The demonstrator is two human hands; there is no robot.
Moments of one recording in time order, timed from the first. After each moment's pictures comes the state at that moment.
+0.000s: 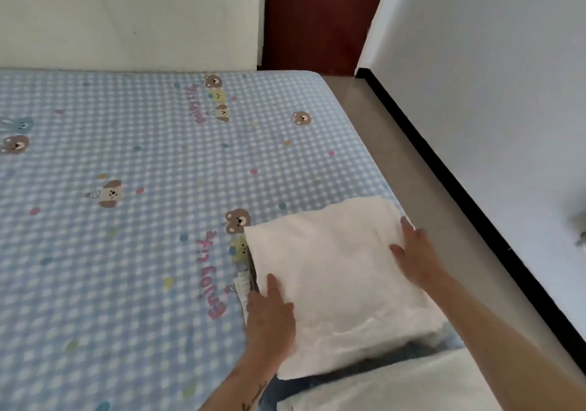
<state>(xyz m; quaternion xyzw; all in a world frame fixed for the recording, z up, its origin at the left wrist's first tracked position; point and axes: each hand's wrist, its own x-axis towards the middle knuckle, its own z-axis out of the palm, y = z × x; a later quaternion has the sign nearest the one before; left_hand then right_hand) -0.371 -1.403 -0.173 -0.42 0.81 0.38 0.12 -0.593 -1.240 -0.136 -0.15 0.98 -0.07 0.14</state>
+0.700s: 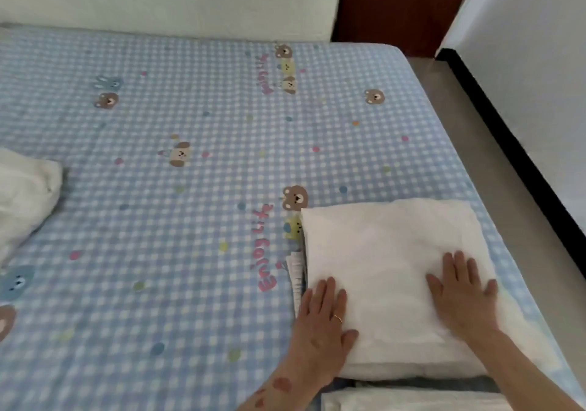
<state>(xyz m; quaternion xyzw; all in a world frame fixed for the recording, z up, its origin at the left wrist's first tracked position) -0.331 -1.393 -0.231 -0.18 0.95 0.18 0.15 -0.546 -1.248 -0.207 -0.21 0.96 0.12 0.16</state>
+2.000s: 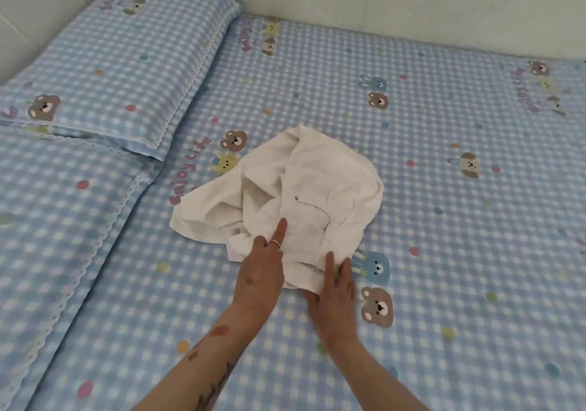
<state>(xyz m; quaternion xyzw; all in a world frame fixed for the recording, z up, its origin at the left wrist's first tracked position) 0.230 -1.906 -0.210 -0.49 0.82 0.27 -0.07 0.133 -1.794 -0.298 -0.39 0.88 -0.18 0.21</state>
